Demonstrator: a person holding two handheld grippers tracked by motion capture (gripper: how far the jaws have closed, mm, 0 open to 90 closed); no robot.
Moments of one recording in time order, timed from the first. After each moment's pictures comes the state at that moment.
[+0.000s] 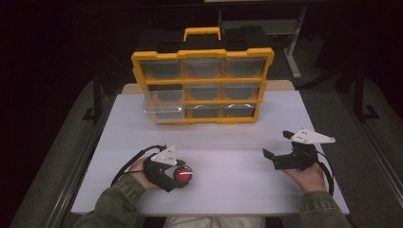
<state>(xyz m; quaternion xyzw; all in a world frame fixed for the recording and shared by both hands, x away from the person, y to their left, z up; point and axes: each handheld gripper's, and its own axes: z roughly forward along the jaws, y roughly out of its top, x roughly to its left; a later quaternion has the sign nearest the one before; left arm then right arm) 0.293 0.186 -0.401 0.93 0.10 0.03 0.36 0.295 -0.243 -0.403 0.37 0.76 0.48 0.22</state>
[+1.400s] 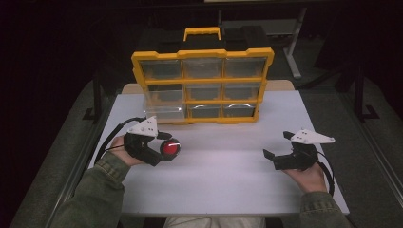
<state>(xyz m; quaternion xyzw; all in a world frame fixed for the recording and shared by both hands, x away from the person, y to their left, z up) 0.321 0.215 -0.325 0.91 0.12 0.08 0.39 0.295 -0.244 -0.405 0.38 0.76 0.48 0.22</state>
